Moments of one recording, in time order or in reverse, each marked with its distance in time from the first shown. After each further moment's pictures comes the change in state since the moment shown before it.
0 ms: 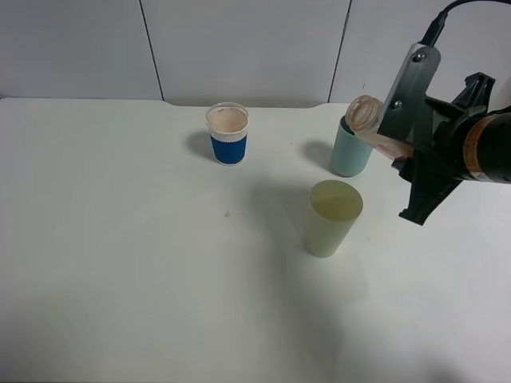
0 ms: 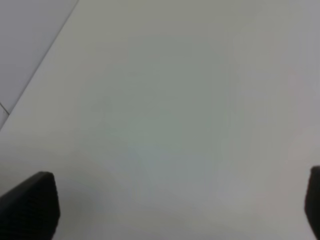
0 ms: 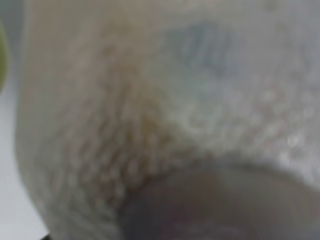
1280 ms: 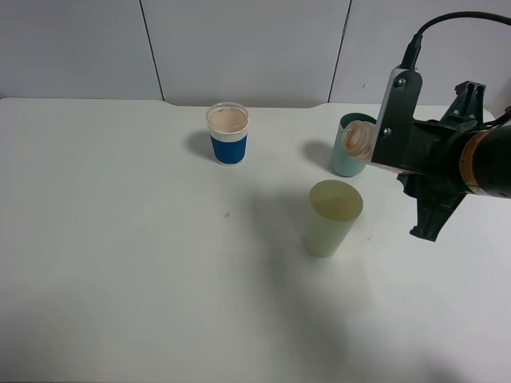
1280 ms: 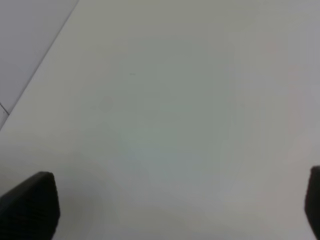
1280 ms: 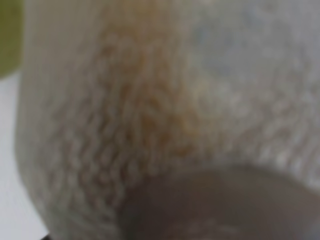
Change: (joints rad) left arm 0.000 0.000 0.000 0.000 0.000 0.000; right arm 0.079 -0.001 0.010 0.023 0.122 -0.116
